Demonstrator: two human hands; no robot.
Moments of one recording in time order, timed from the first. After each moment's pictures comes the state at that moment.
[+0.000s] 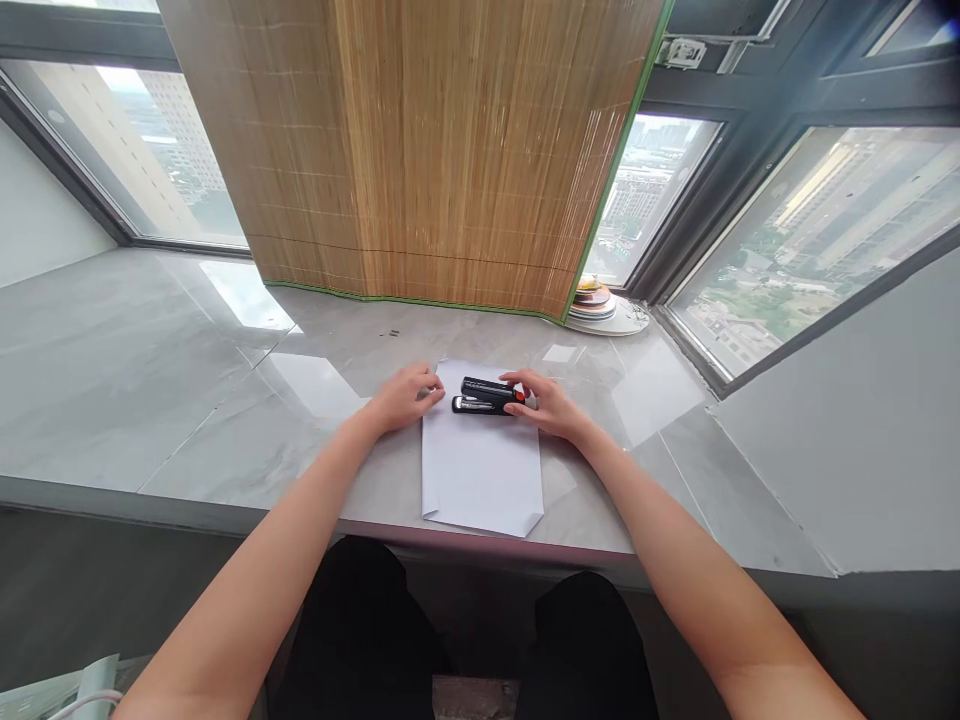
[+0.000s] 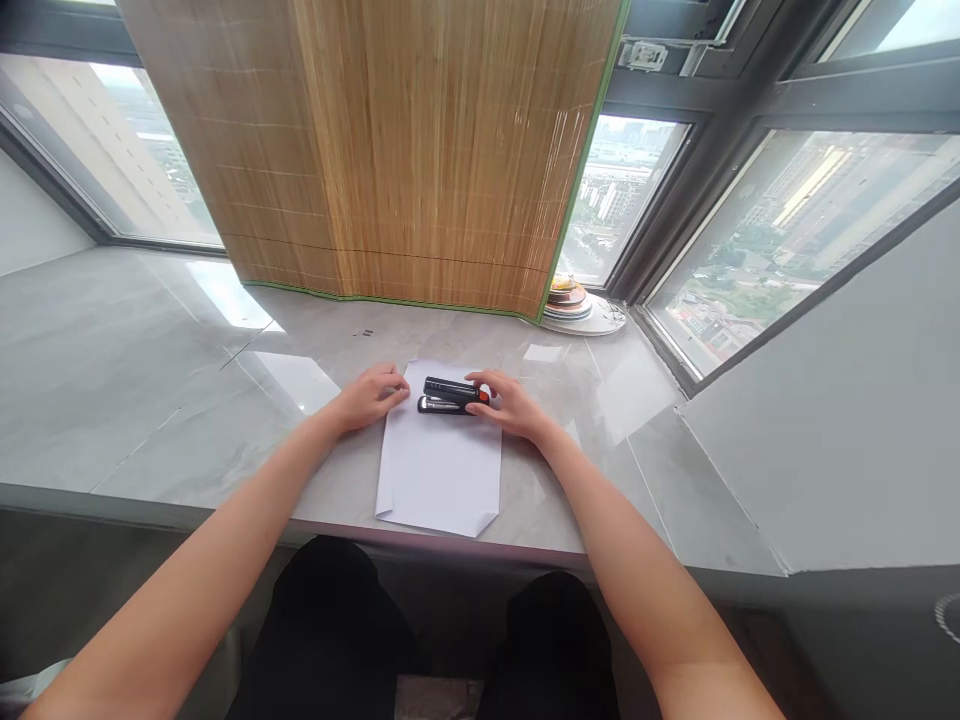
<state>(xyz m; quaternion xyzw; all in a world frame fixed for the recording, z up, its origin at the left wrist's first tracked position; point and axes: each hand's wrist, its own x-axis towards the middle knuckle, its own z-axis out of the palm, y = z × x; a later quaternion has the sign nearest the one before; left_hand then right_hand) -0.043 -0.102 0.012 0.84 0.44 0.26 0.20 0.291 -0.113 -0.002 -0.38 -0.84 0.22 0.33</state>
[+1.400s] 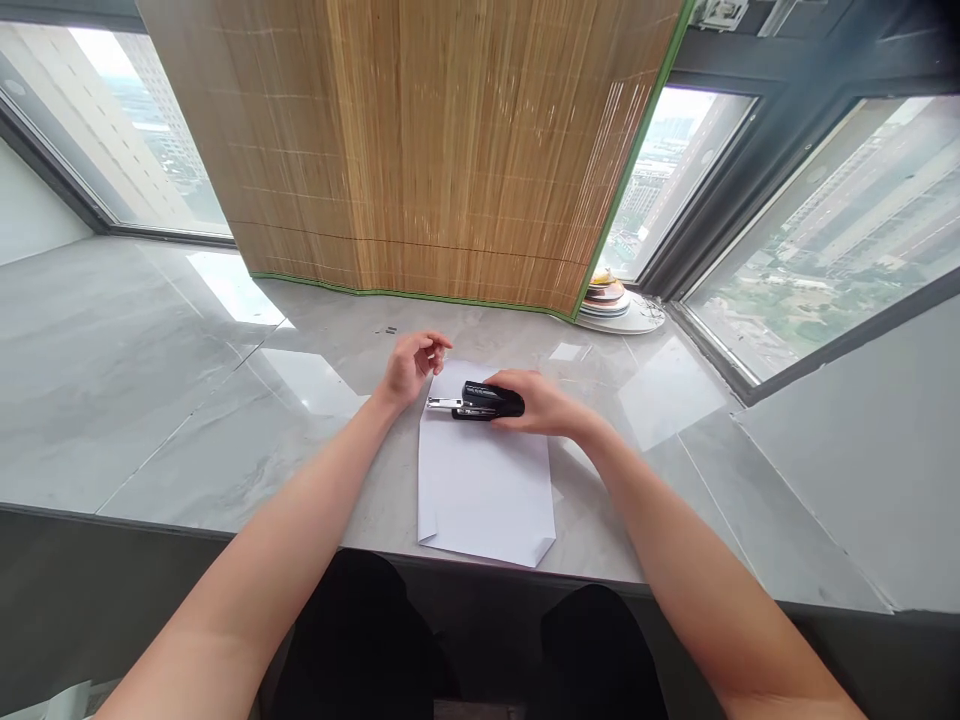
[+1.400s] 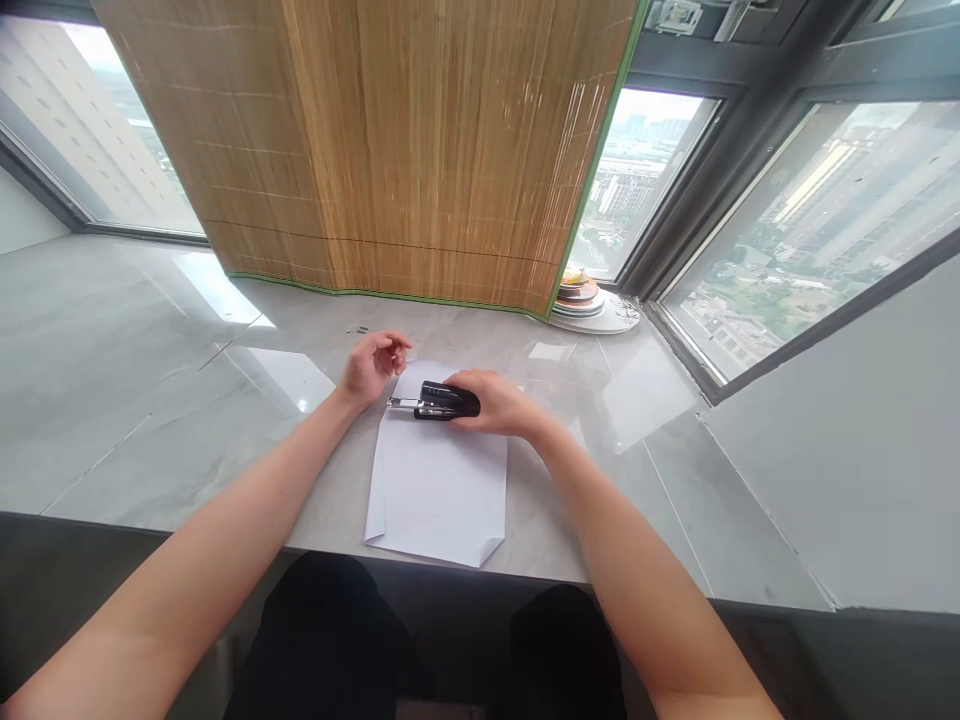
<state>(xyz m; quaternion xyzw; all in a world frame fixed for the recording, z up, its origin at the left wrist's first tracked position) -0.008 -0.050 0.009 0.49 0.31 0.57 0.58 0.253 -0.104 0.035 -0.34 -0.87 0.26 0.23</state>
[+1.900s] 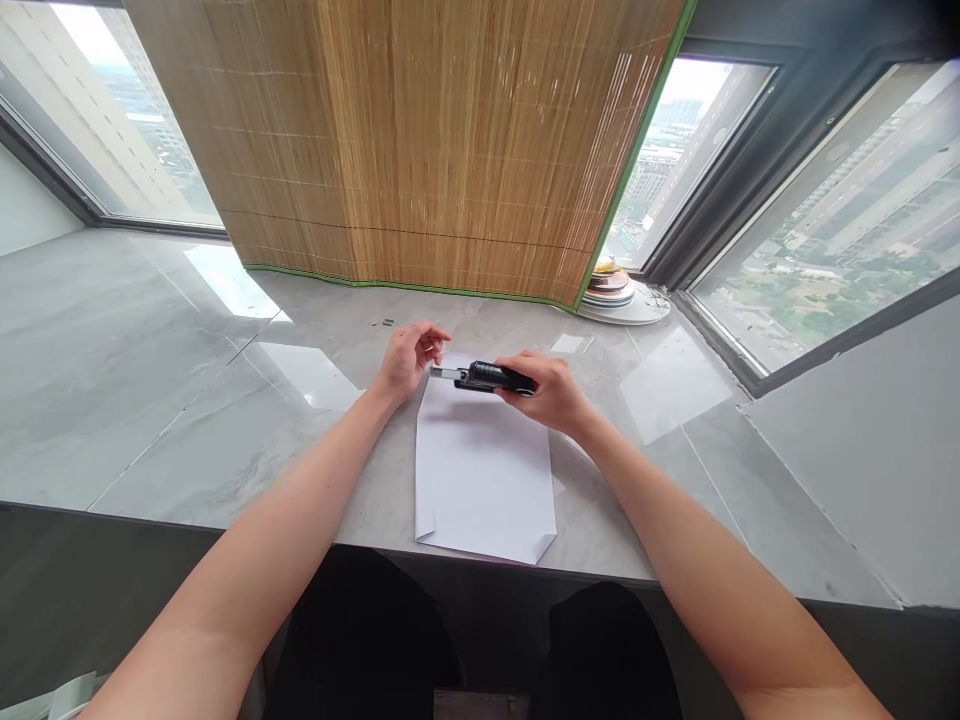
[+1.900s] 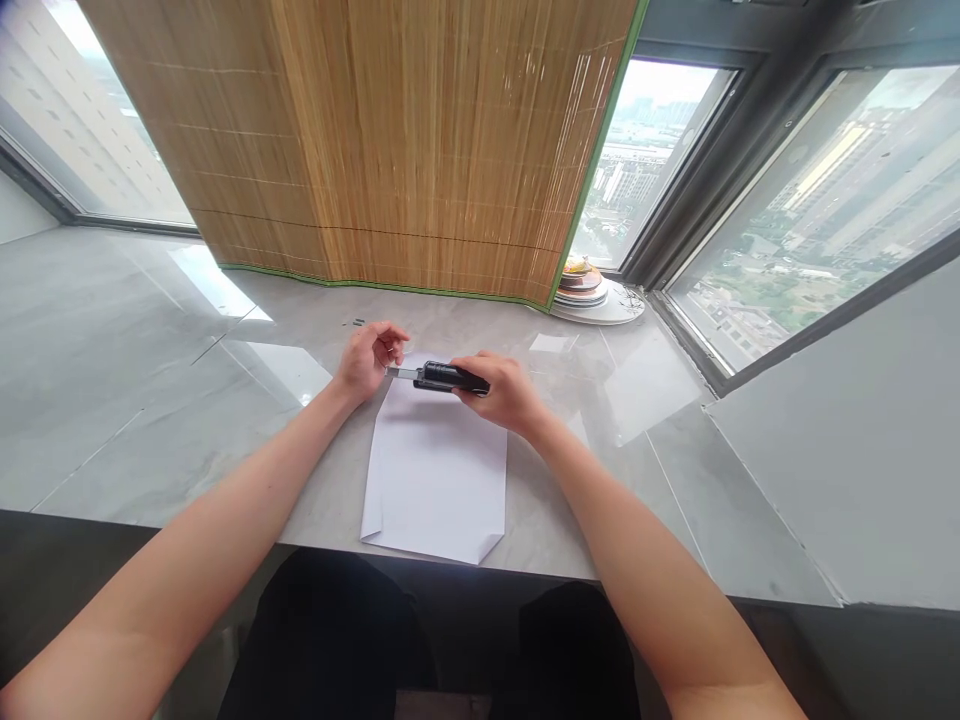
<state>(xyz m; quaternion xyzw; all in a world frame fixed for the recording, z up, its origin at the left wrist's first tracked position) -0.006 -0.049 0.007 0.48 0.34 0.58 0.56 0.255 -0.107 0.014 -0.38 -0.84 0.12 0.37</state>
